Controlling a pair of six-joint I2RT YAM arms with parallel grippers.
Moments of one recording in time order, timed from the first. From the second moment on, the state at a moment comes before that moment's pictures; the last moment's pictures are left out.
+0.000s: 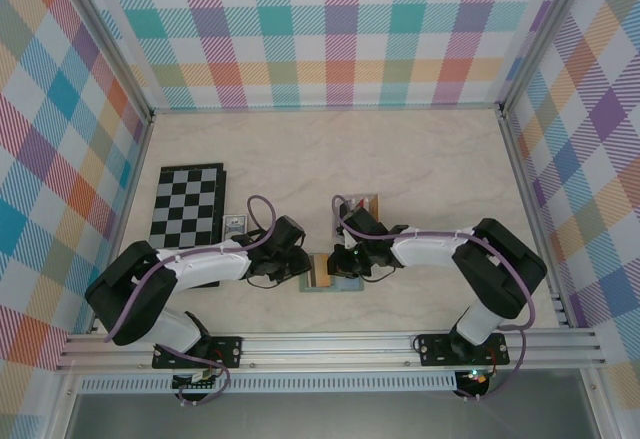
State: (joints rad) left arm -0.79 1.46 0.64 -0.27 0.09 -1.10; right arm 0.83 1.63 0.74 -0.15 -0.44 0.87
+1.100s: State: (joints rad) left arm -0.77 1.33 0.77 -0.48 -0.07 -1.01; right arm 0.68 1.24 0.96 -0.66 0.08 0.62
